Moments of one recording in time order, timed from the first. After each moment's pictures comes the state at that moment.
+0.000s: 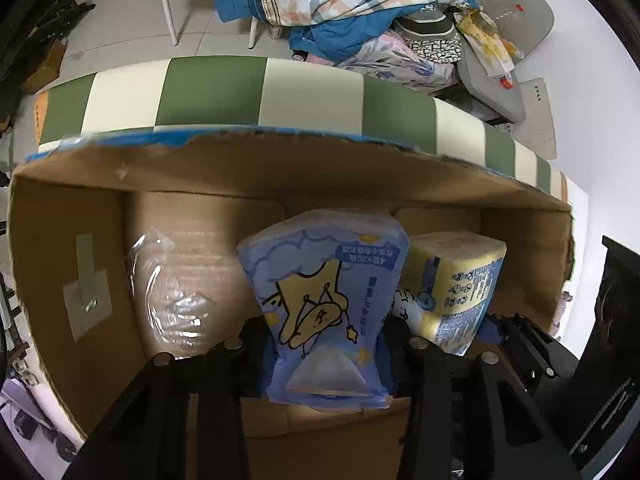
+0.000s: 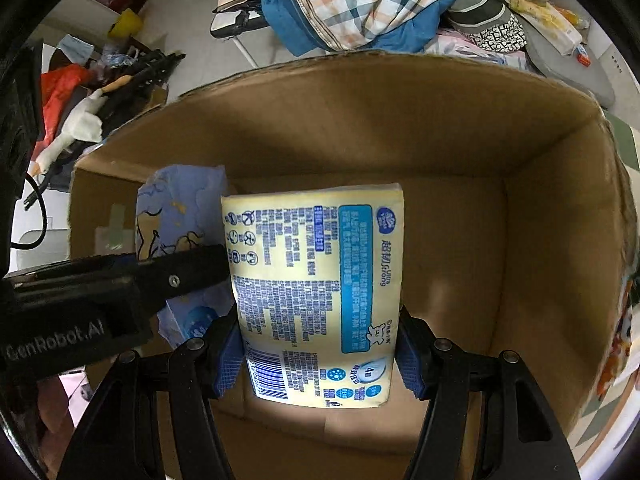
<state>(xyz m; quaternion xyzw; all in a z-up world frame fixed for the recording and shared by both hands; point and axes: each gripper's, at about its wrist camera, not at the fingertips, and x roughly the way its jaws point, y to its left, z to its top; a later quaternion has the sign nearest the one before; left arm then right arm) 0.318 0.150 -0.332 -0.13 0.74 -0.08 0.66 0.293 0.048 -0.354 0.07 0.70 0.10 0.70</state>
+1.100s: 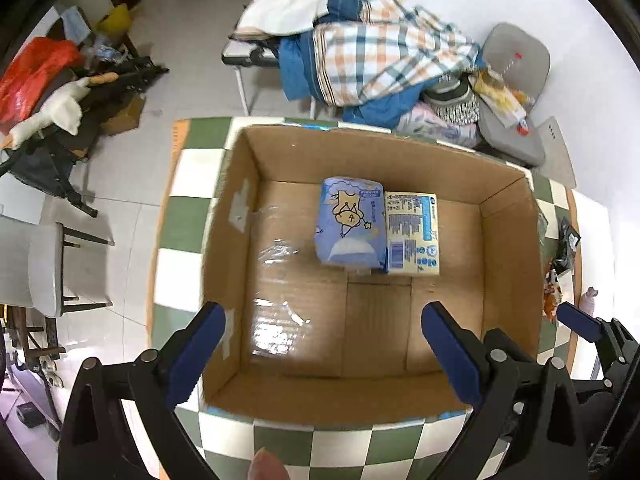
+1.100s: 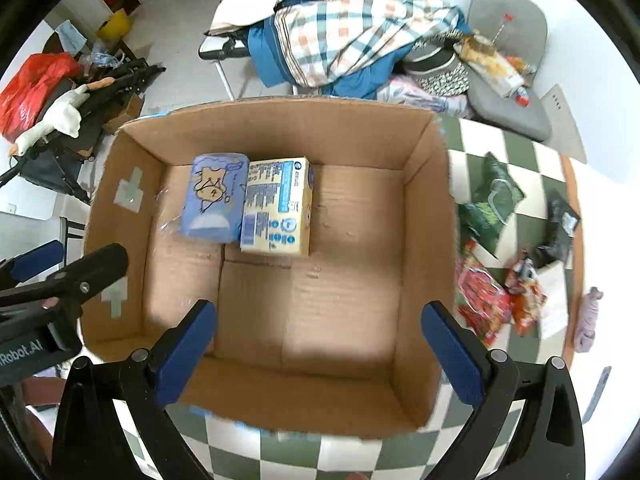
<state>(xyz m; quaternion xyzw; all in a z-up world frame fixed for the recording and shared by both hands) 0.184 0.179 -0.215 -0.06 0.62 0.02 0.78 0.199 0.031 -0.240 -0.02 0.65 0.04 0.76</state>
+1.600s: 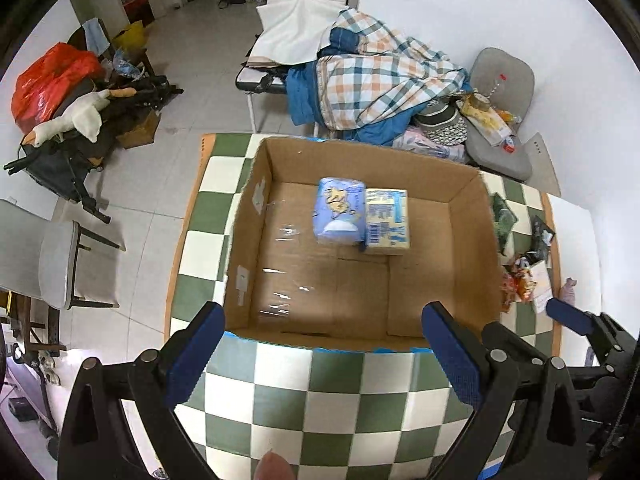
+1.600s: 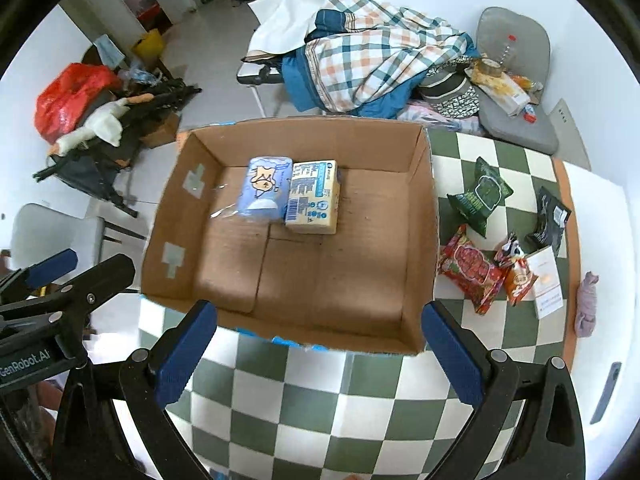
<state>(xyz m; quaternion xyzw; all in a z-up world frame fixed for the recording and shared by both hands) 0.113 0.160 -0.149 -0.06 0.58 0.03 0.81 0.128 0.017 -0.166 0.01 0.61 0.10 0.79</state>
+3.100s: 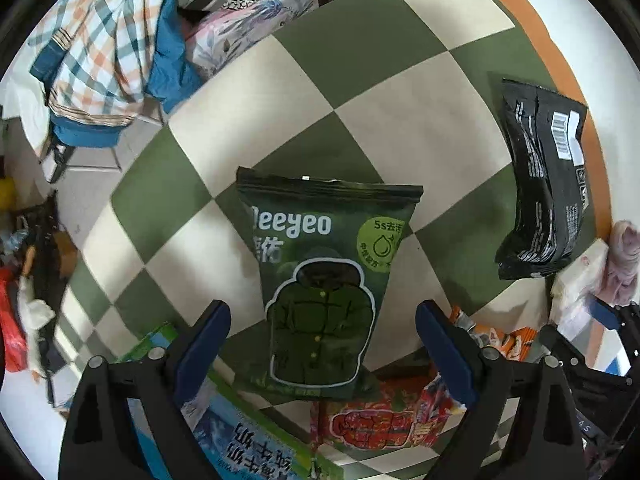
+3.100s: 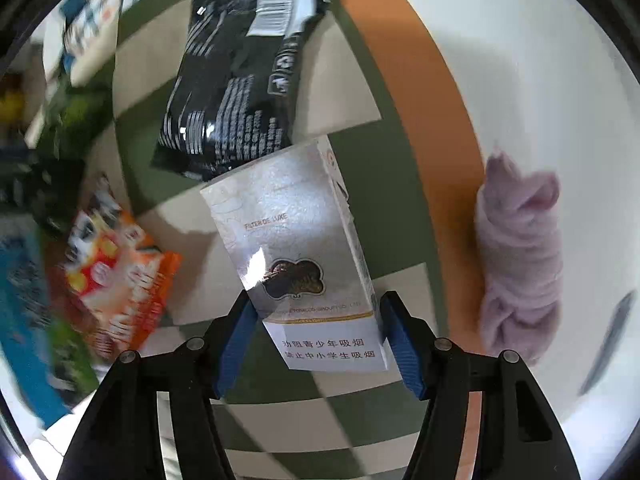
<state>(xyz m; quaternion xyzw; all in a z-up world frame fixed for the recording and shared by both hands) 0.333 -0.204 -0.409 0.23 0.76 -0.15 0.59 0.199 -0.378 -0.392 0.16 0.75 -0.08 0.64</state>
